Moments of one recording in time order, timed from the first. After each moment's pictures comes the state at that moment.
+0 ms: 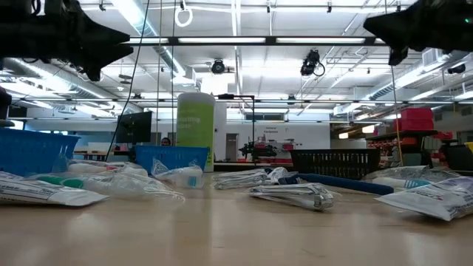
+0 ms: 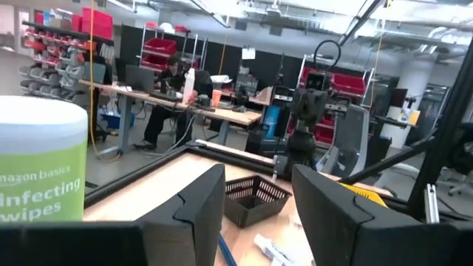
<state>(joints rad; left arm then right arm) 0.13 0.10 0.12 0.14 -0.16 -0.20 0.03 0.26 0.17 0.30 0.18 -0.01</state>
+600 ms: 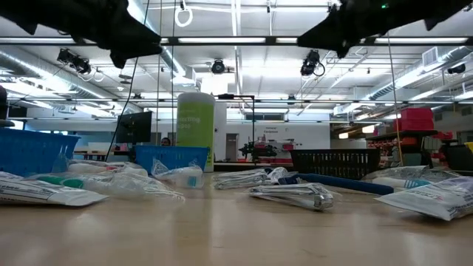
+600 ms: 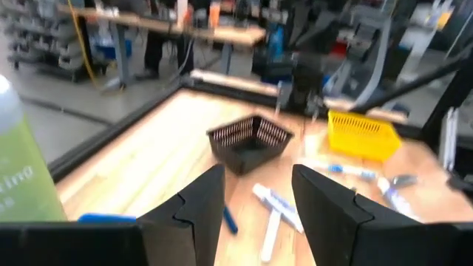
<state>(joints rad) 0.03 0.67 0.44 0.03 -0.23 -0.18 0.02 1.05 0.62 0.20 0.26 -0.04</state>
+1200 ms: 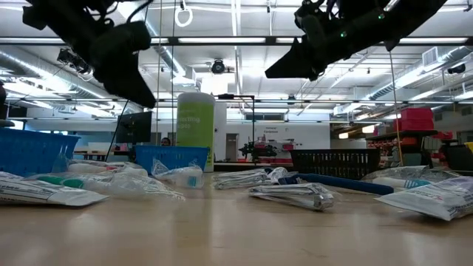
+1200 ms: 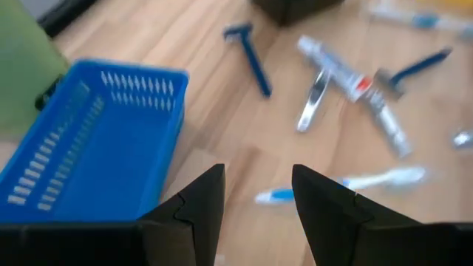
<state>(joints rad) -0.10 1.03 0.56 -0.28 -0.39 -0.37 -0.04 1.35 0.69 0.32 0.20 -0.04</state>
